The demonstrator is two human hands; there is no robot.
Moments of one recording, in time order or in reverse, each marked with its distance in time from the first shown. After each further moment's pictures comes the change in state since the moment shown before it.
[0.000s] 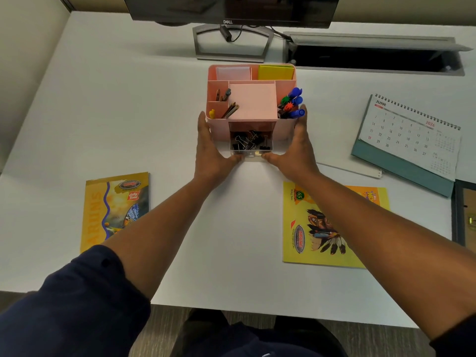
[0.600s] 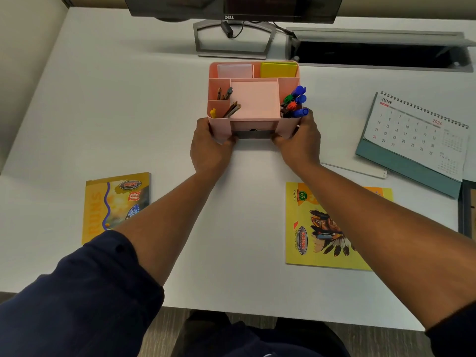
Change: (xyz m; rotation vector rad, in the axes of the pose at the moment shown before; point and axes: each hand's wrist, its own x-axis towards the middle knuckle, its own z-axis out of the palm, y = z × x) left_hand 0.012 0.020 -0.001 0.084 0.167 -0.143; right_hand 0.023 -0.014 0.003 0.002 0.177 0.118
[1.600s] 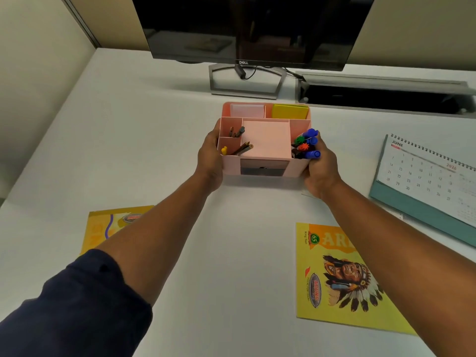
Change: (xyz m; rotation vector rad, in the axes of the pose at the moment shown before) left_hand 0.057 0.028 -0.010 -0.768 -0.266 -0.245; right_hand 0.037 -0.016 -0.007 0.845 -0.207 0.351
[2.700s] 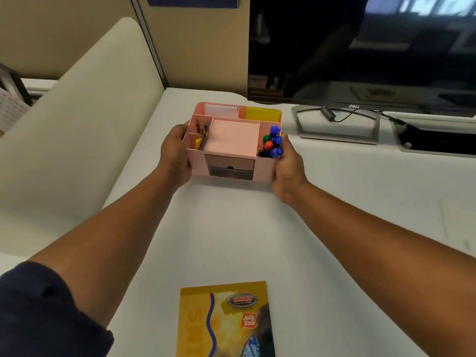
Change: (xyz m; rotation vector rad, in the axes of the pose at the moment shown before) left_hand 0.157 0.123 -0.260 -0.020 0.140 0.053; right_hand 0.068 0.063 0.327 -0.039 -0.085 -0.035
